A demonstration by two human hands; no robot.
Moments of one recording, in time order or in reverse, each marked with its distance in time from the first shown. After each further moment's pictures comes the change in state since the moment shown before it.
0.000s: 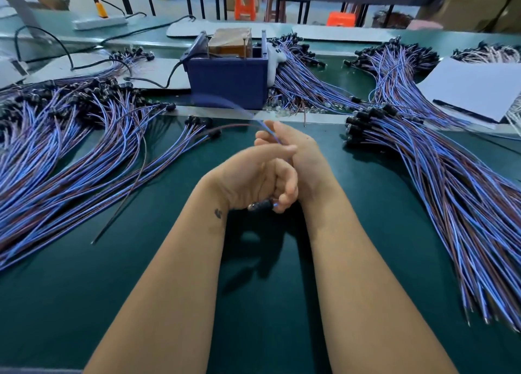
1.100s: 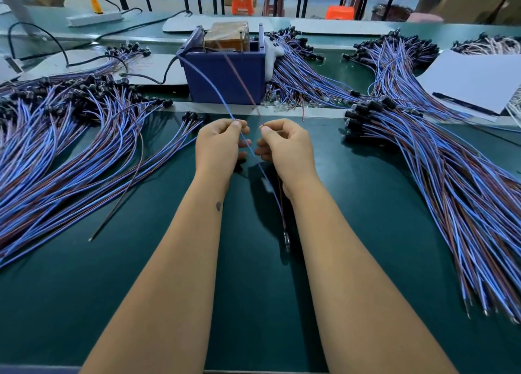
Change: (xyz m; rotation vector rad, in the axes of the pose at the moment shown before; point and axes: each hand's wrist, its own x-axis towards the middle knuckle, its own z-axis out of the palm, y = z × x) left_hand 0.012 -0.010 -0.031 0.138 1.163 0.288; right_hand 0.003 0.014 0.006 -0.597 0.208 -0.301
